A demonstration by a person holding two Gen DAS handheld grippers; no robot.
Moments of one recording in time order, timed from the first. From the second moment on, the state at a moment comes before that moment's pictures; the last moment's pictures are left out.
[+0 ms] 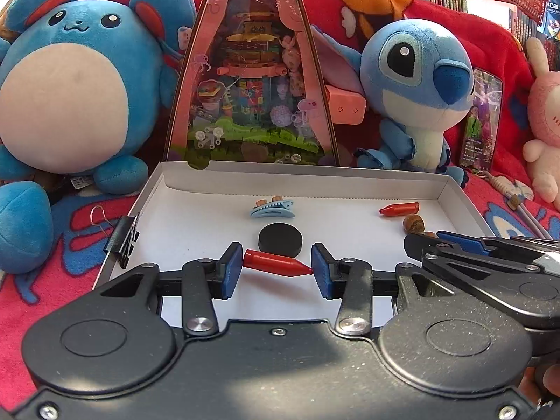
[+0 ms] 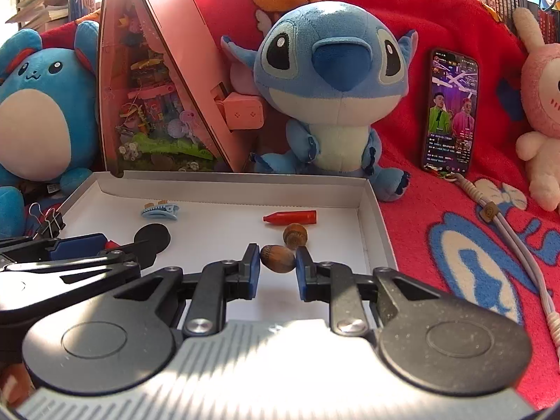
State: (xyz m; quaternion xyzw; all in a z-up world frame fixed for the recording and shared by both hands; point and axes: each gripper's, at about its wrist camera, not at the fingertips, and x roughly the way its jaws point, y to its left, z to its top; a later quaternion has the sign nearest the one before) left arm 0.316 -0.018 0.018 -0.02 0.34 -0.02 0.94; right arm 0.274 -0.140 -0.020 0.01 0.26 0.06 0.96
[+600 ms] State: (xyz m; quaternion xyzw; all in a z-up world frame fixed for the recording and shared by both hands) left arm 0.327 -0.023 0.011 -0.01 0.36 -0.01 0.93; right arm 0.290 -0.137 -0.027 0.00 0.28 0.05 0.96
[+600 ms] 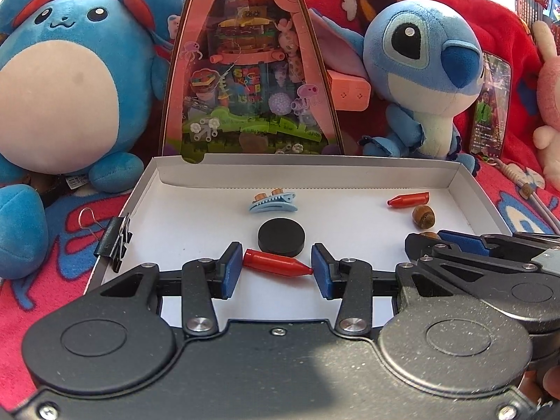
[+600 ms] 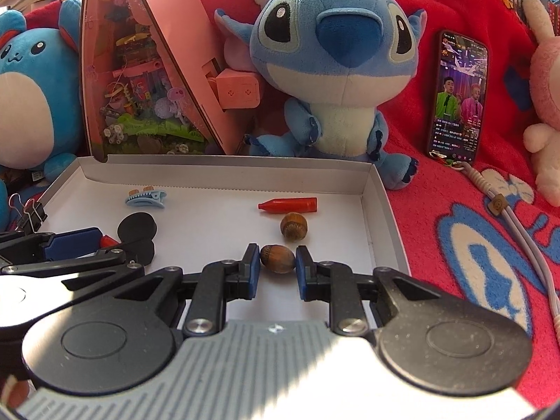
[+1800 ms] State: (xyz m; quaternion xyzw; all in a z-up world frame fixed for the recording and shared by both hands) left arm 0.153 -0.003 0.058 0.03 0.27 -0.05 0.96; right arm 0.145 -0.154 -0.004 -0.04 0.21 0.09 0.97
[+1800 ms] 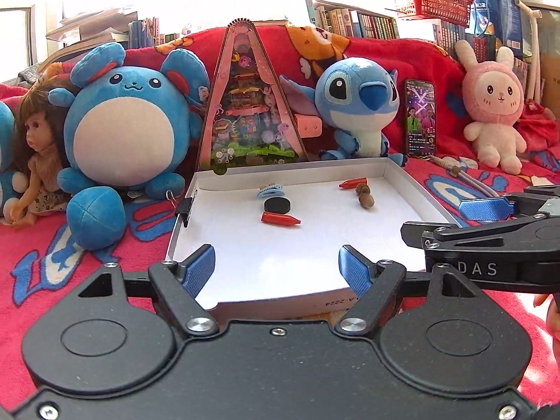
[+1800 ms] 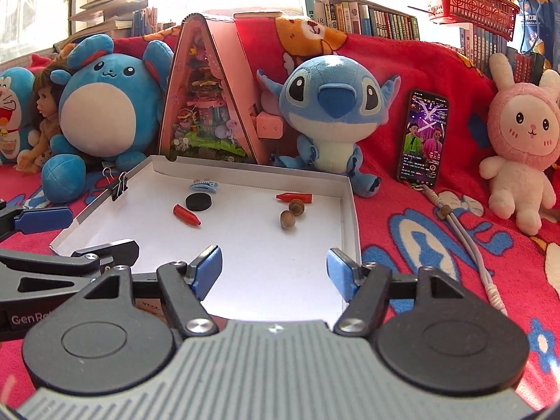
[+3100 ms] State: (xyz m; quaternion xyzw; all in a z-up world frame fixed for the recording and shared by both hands) left arm 0.020 -0.008 0.016 0.05 0.34 -0.12 0.93; right arm 0.007 -0.184 -0.079 -0.01 0.24 0.15 0.96
